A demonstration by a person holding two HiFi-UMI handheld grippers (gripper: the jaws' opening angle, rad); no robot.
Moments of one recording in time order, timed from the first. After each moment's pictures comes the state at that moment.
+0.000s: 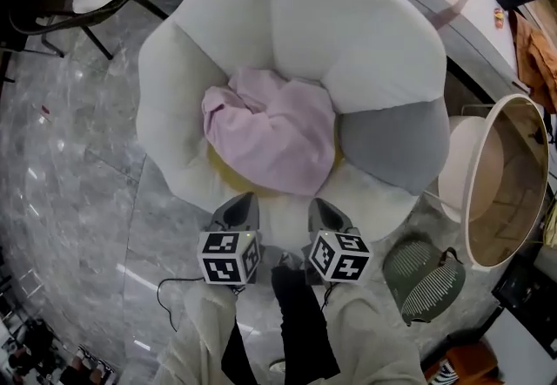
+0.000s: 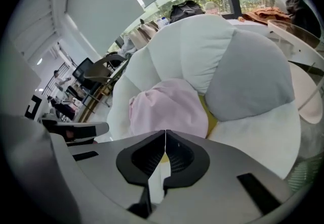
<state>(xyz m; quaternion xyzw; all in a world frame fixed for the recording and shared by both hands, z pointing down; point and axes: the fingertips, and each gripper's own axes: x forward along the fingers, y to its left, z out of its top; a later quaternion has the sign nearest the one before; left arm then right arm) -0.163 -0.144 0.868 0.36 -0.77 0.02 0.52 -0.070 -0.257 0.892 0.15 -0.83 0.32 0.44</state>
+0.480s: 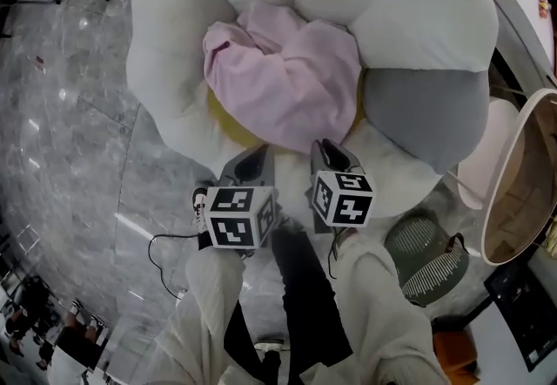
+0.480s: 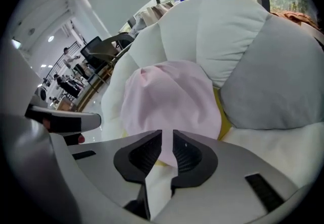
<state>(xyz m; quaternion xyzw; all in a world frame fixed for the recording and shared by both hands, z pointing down) -0.152 -0.155 0.919 0.34 -0.77 0.01 0.54 -0.100 -0.249 0.973 0.07 -0.83 0.26 0.49</state>
